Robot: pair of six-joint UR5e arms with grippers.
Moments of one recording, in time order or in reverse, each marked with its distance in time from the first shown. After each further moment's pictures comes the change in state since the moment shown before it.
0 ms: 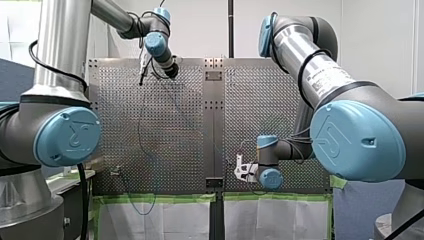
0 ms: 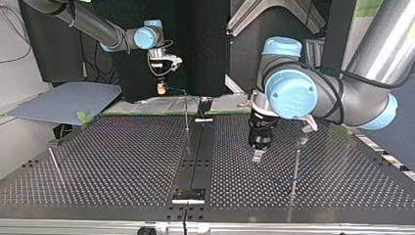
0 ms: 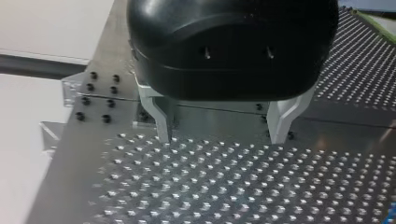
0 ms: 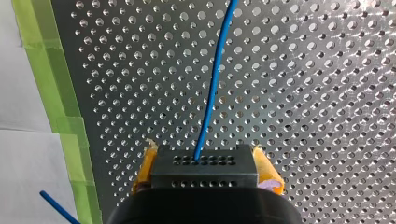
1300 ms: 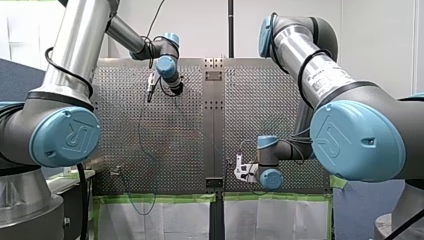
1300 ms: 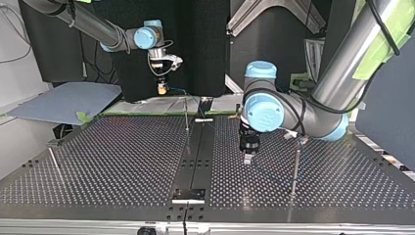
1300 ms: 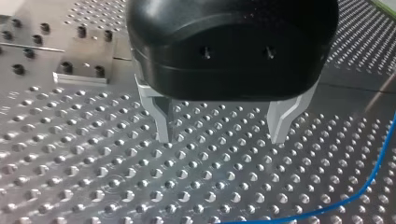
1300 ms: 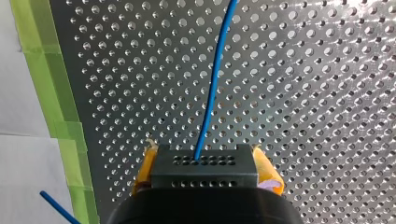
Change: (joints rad) left arm -0.014 -0.177 0.041 0.133 -0.056 0.023; right arm -0.002 0.002 0.000 -0.009 -0.017 -0.003
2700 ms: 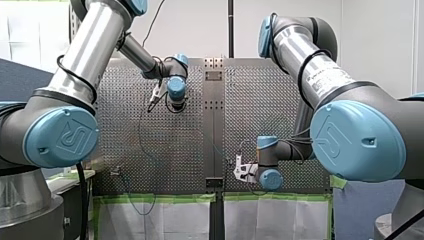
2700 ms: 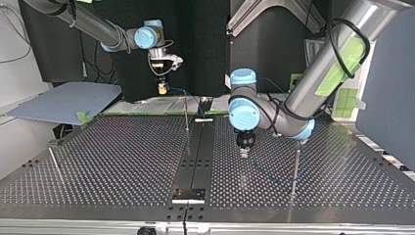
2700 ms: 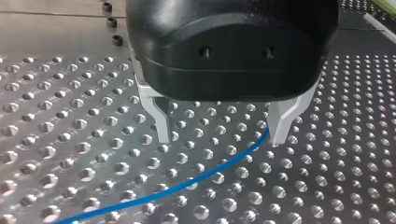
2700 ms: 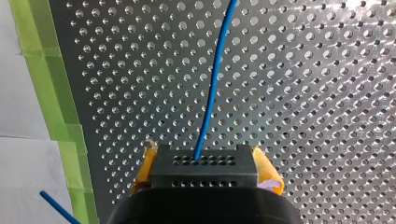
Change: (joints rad) left arm -0.036 -0.152 0.012 0.108 -0.181 0.216; right arm 0.003 0.002 0.000 -0.005 -0.001 0.000
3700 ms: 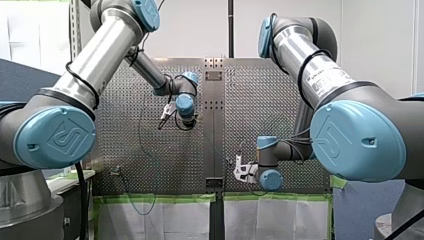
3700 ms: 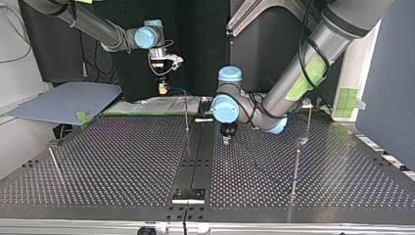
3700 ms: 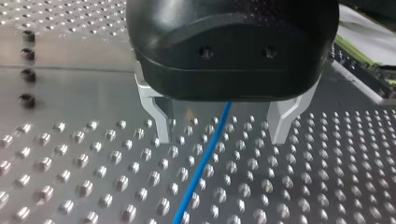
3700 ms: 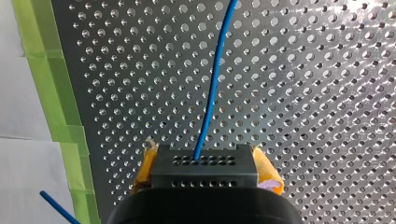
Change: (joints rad) left arm -0.066 -0.153 0.031 0.030 0.052 -0.020; right arm 0.000 0.002 0.000 0.000 -0.005 0.000
